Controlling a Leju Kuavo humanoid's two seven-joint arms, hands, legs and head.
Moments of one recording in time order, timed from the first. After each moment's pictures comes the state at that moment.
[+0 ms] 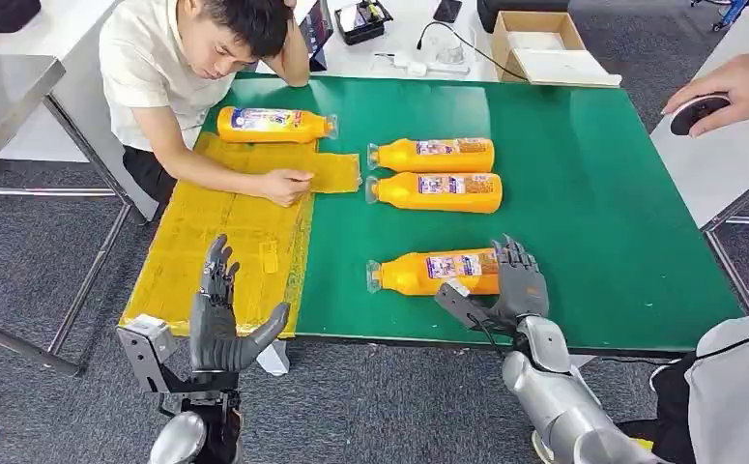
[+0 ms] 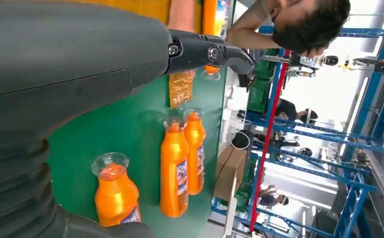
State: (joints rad) left arm 0.07 -0.14 -0.37 -1.57 0.04 0.22 -0.38; right arm -0.55 0.00 0.33 -0.47 1.21 -0.47 -0.09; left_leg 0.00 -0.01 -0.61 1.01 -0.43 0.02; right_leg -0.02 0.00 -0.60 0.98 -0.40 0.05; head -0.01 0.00
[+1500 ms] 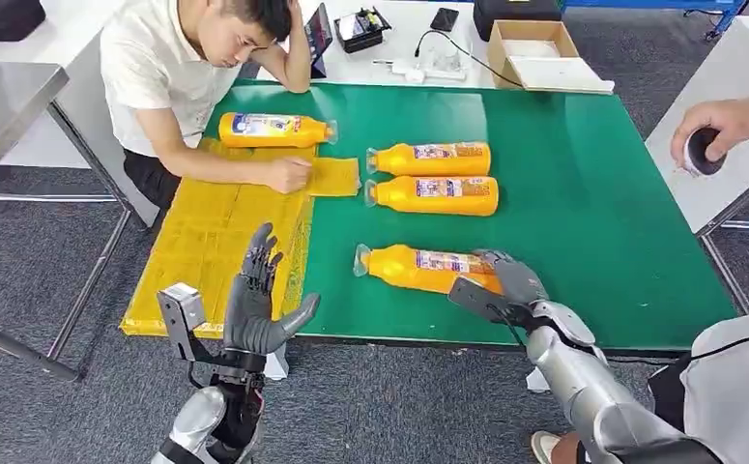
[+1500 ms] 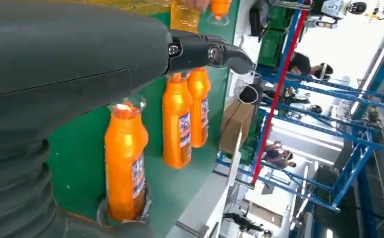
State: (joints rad) left arm -0.06 -0.14 -0.44 -1.44 0.18 0.13 -0.34; right arm -0.62 -0.07 0.31 -0.36 0.97 -0.03 -0.42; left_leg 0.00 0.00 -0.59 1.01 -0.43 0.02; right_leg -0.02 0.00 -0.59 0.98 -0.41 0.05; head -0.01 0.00
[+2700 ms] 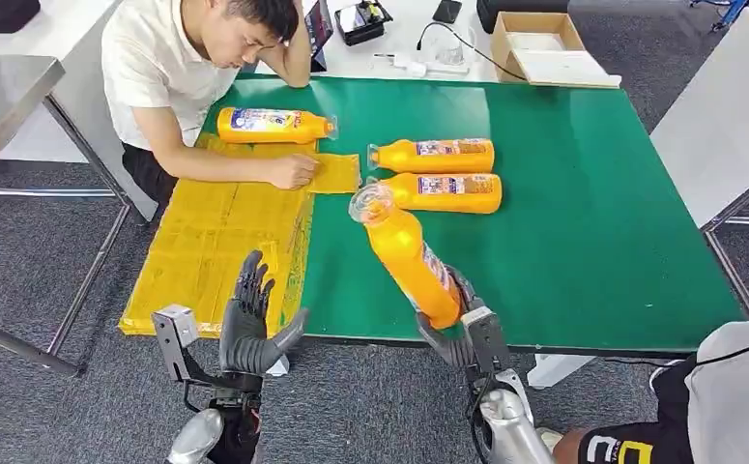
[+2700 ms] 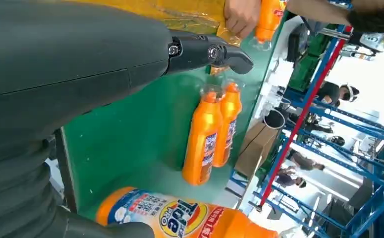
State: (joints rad) left arm 0.02 -0.14 -0.43 -1.44 0.27 0.19 -0.35; right arm -0.24 0.13 0.21 -0.86 0.29 -0.04 -0.67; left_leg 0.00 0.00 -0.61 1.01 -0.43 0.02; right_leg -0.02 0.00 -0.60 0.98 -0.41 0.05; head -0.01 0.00
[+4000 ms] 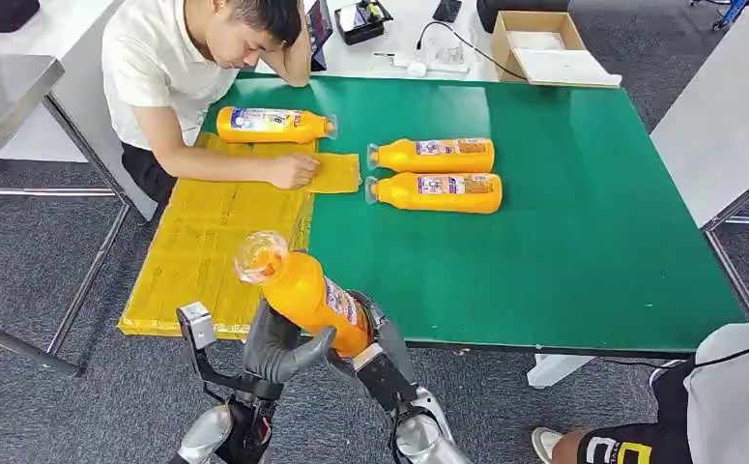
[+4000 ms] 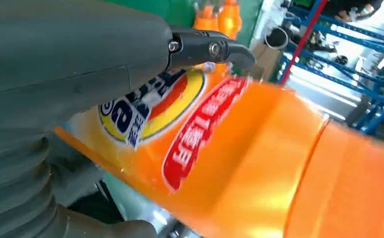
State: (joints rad) left arm -0.02 -0.12 -0.51 -1.40 0.36 -0.10 -0.34; right arm -0.25 0.26 0.61 -0.76 0.30 -0.24 -0.70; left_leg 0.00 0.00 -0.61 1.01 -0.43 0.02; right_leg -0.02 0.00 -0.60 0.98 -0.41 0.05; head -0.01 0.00
